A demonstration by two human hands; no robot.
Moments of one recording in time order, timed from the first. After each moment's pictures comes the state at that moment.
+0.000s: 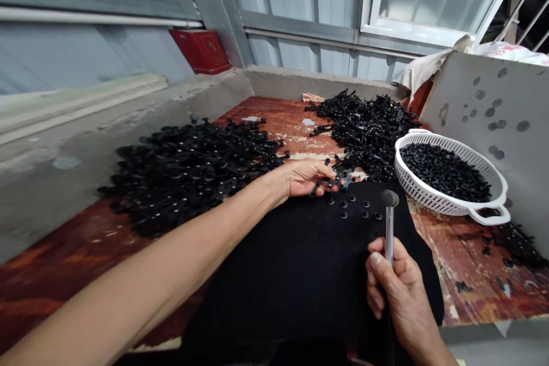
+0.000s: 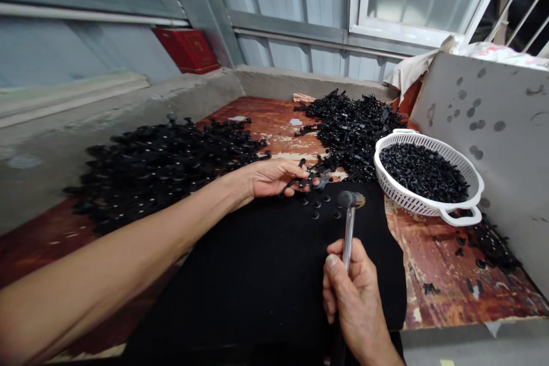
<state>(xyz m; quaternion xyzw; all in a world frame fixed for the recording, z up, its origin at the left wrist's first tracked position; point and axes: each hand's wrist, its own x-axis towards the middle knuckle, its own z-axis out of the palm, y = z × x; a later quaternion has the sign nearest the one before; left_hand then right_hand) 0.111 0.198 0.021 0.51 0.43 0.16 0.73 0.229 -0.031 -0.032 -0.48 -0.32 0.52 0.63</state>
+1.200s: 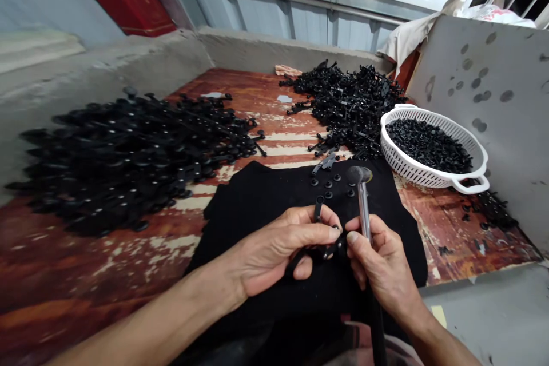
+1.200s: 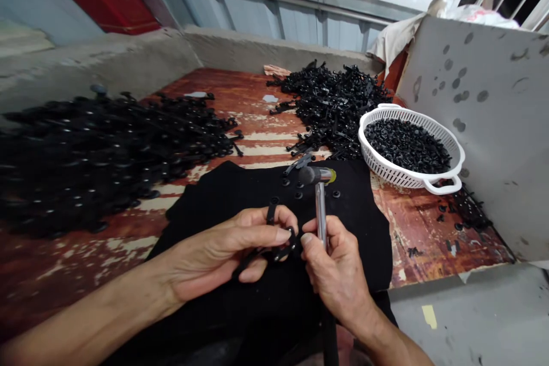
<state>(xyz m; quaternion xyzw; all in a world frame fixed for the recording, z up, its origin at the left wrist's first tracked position) 0.088 0.064 0.016 0.47 0.39 0.11 0.78 0.223 -0.030 -0.020 -0.53 -0.33 0.51 0.58</state>
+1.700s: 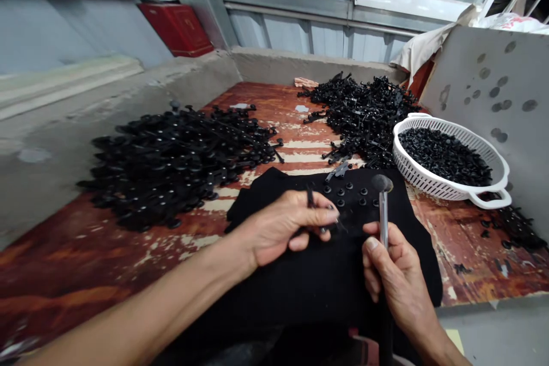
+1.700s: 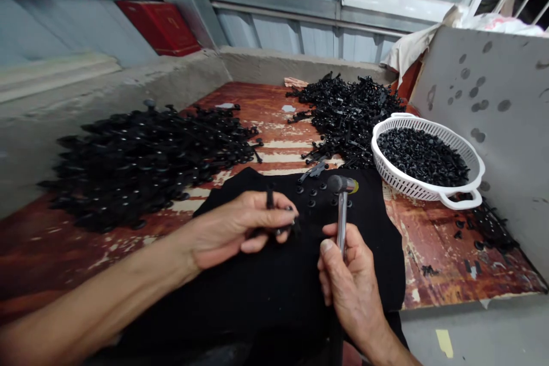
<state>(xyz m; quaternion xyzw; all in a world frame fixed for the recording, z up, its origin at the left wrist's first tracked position) 0.083 0.094 0.022 0.48 0.47 0.17 0.73 0.226 -0.031 -0.027 -0.51 -0.33 0.51 0.60</state>
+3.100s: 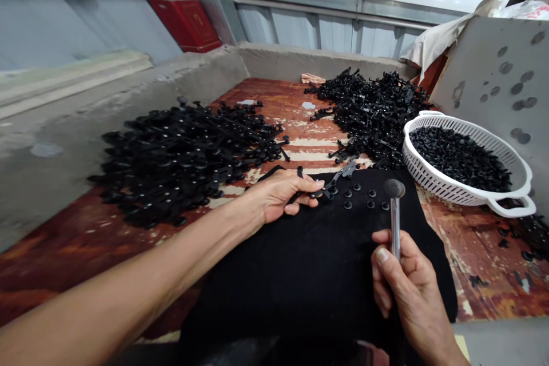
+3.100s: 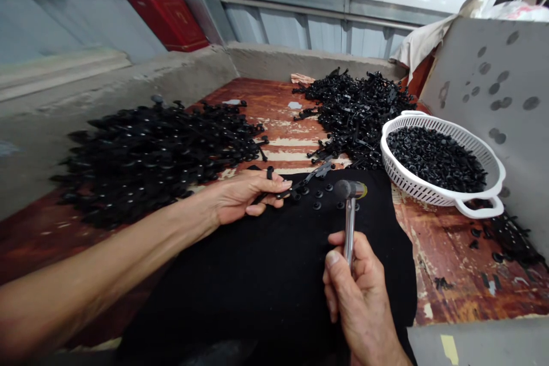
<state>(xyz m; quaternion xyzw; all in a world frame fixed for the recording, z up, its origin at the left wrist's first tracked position) 0.076 0.151 0.008 0.42 0.56 0.23 0.68 0.225 -0.033 -0.021 -0.53 -0.30 0.52 0.60</state>
